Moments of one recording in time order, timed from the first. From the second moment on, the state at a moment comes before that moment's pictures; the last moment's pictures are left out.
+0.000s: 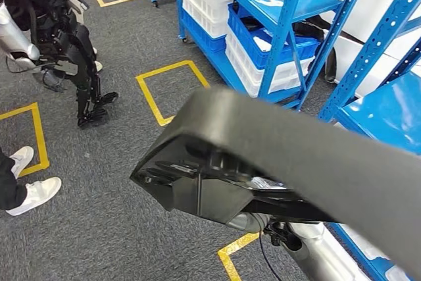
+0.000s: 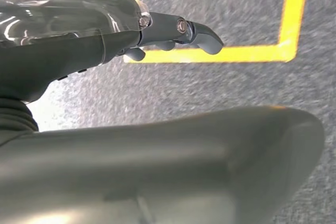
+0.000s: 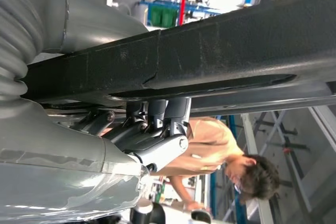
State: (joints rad) left arm -0.07 0.22 -1.04 -0.05 1.52 0.13 -0.29; right arm -0.30 -0.16 0.61 -1.73 -0.27 0.59 -0.54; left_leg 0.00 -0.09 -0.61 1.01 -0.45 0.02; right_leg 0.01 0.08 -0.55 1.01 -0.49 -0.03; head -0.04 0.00
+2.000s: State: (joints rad) left arm -0.06 0.20 -1.07 -0.05 1.52 0.16 -0.32; right arm -0.25 -0.18 0.67 -1.82 -0.17 0.55 -0.62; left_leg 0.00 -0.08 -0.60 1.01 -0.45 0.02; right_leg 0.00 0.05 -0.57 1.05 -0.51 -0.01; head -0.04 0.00
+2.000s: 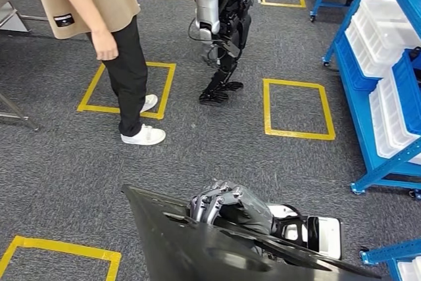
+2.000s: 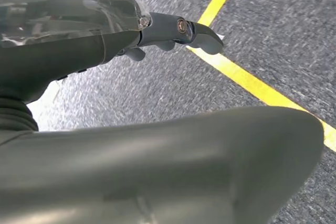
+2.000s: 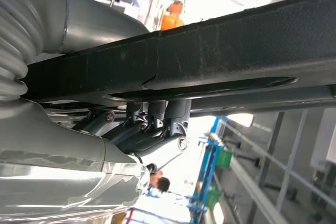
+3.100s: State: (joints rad) left arm -0.07 0.19 -1.07 -0.06 1.52 0.12 -0.35; right arm -0.36 -0.12 0.72 -1.76 -0.24 0.55 -0.55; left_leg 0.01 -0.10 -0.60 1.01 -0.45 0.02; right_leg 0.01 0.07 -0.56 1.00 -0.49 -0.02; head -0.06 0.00
